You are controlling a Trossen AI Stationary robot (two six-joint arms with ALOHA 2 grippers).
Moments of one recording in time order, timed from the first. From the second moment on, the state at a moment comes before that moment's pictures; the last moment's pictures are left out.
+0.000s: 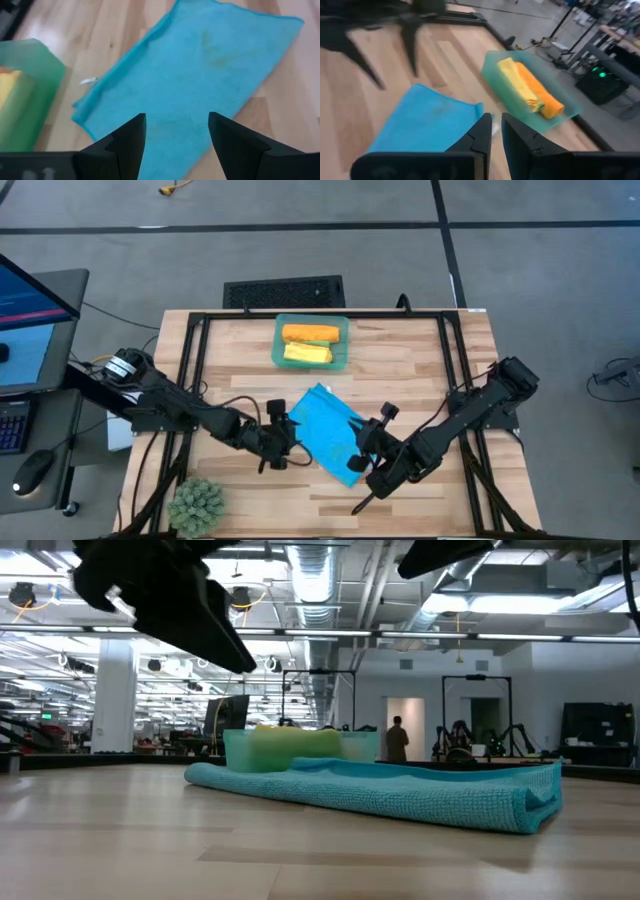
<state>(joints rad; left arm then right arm) -0.45 1.55 0.88 -0.20 -0.54 -0.21 0.63 1.71 1.30 -0.73 1.09 0.69</state>
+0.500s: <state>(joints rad) -0.33 1.75 0.88 -0.04 -0.29 -0.17 0.63 1.72 1.30 -0.73 1.02 0.70</state>
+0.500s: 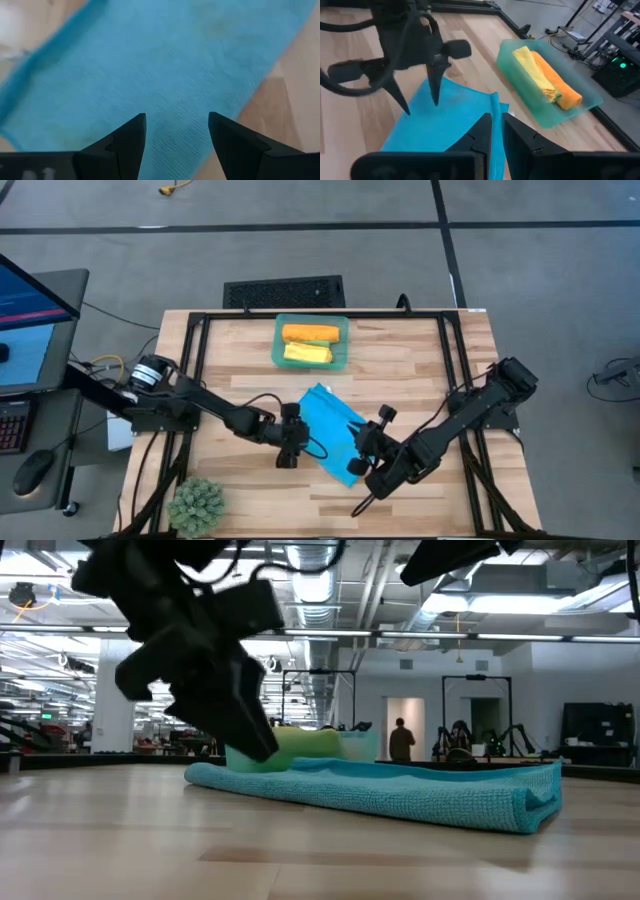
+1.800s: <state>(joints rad) -0.38 1.64 1.04 -0.45 -0.32 -0.05 0.57 1.72 1.30 -0.72 1.02 0.65</state>
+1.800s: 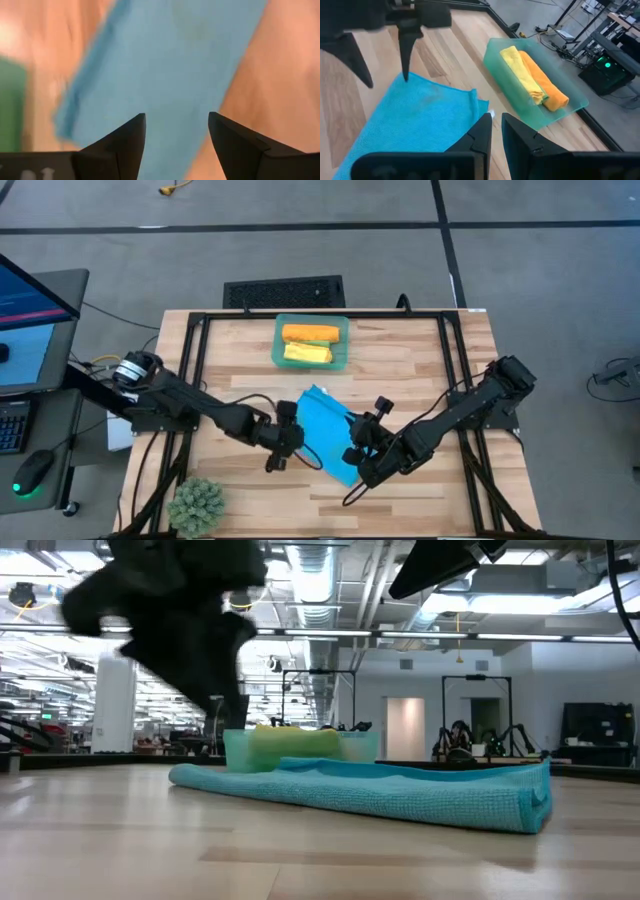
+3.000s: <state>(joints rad) -0.38 1.93 1.05 -0.38 -0.54 0.06 0.56 1.72 1.30 -0.72 0.96 0.65</state>
